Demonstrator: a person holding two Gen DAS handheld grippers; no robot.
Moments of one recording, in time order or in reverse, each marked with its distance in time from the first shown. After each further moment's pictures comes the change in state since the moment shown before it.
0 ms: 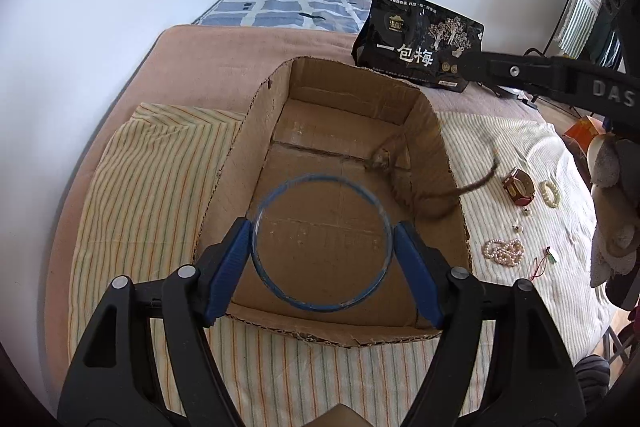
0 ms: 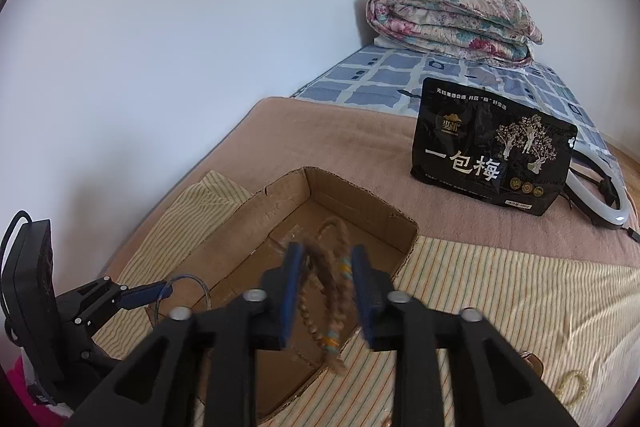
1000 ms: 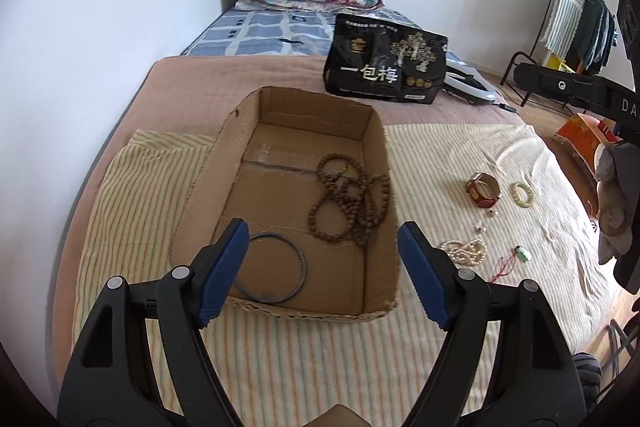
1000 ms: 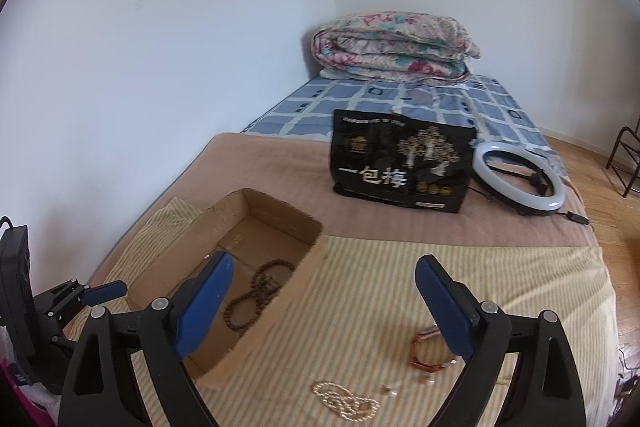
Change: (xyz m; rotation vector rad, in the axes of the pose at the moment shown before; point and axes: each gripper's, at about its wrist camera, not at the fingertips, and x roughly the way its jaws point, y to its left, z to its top) left arm -0.046 -0.049 -0.007 0.052 -0.078 -0.007; right arm -0.086 -0.059 -0.026 0.076 -0.113 -0.139
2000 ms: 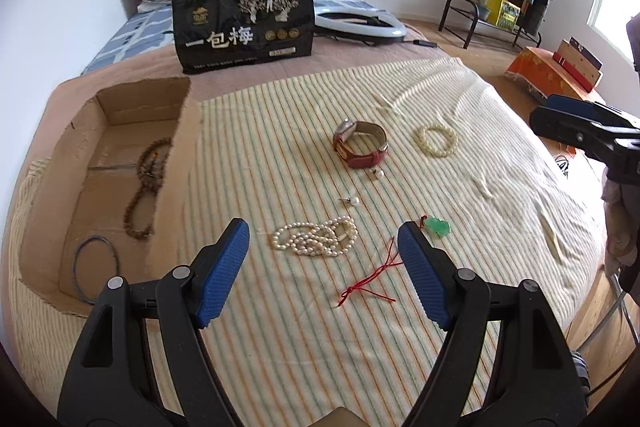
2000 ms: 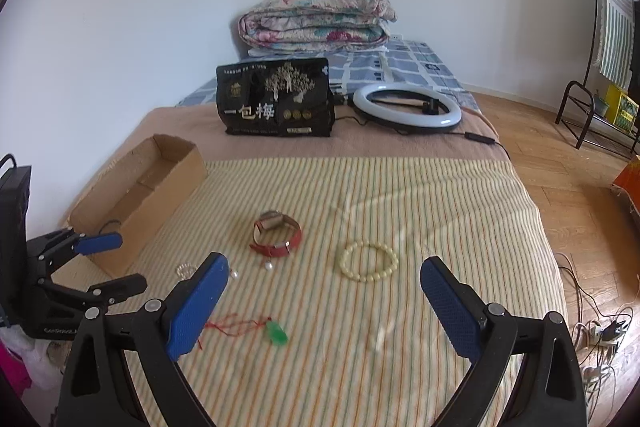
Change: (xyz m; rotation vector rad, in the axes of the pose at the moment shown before) left arm 0.053 -0.163 -0.026 0.202 0.104 -0.132; right arm -0.078 -0.150 -0.111 0.085 0.070 -0.128
